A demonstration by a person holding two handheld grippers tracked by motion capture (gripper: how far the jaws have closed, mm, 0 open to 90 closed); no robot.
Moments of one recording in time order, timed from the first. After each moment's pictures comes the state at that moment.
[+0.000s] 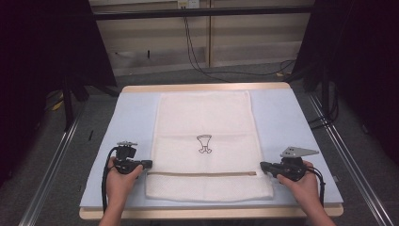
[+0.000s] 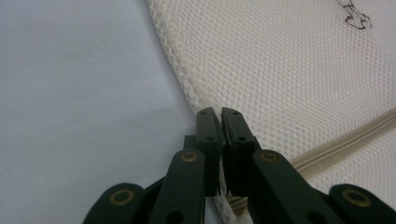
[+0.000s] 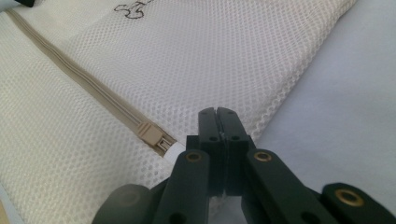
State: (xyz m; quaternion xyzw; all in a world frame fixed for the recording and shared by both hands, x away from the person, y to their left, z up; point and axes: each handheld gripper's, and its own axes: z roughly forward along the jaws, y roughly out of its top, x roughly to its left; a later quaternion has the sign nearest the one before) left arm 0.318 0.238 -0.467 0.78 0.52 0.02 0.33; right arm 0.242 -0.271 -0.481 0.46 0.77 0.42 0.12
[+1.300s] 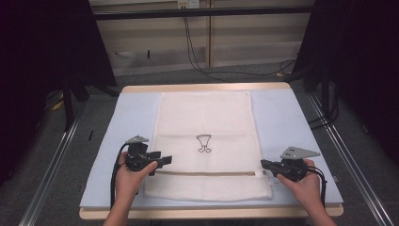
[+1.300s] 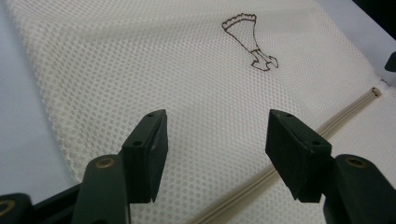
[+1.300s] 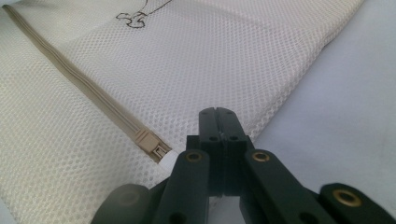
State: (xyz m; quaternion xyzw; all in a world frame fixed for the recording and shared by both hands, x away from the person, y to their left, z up) left arm 0.315 0.198 -0.450 0.78 0.46 0.01 0.42; right arm 0.237 -0.268 -0.473 0.43 0.78 0.43 0.16
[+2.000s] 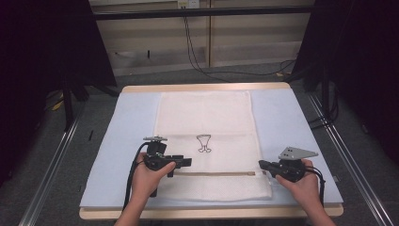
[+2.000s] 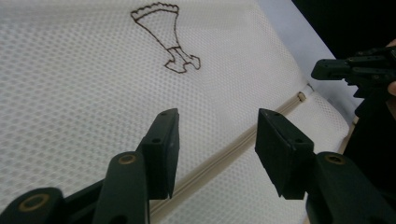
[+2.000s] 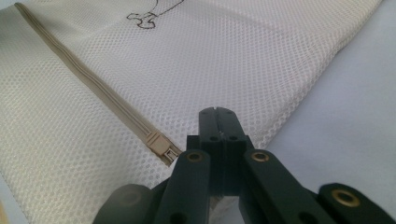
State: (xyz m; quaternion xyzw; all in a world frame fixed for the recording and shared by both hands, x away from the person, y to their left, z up) left arm 0.308 0.143 -0.443 0.77 0.45 -0.09 0.44; right arm 0.237 -0.263 -0.472 0.42 0.79 0.43 0.16
